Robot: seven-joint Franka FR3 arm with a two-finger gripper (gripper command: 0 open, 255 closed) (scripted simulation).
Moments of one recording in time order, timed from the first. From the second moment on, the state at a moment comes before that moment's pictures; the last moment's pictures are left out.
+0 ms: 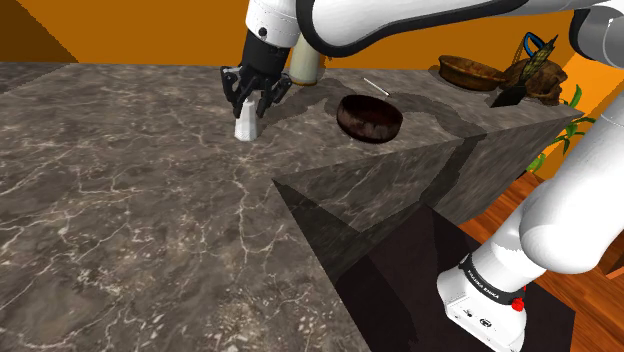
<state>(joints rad) 0.06 0.12 0.54 -1.81 -0.17 2.17 0.86</state>
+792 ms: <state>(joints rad) 0.06 0.11 0.55 -1.75 -0.16 2.10 0.84</state>
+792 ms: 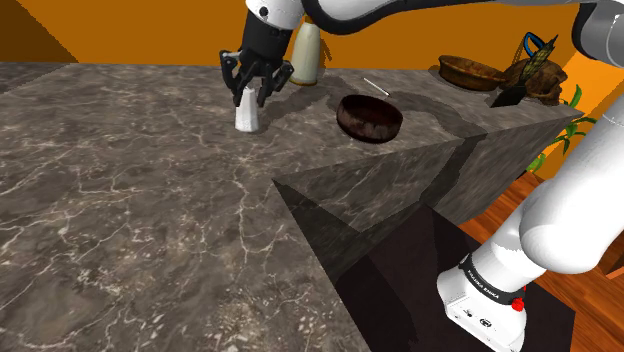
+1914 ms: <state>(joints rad) 0.08 0.12 0.56 -1.51 -0.16 1.87 0.83</state>
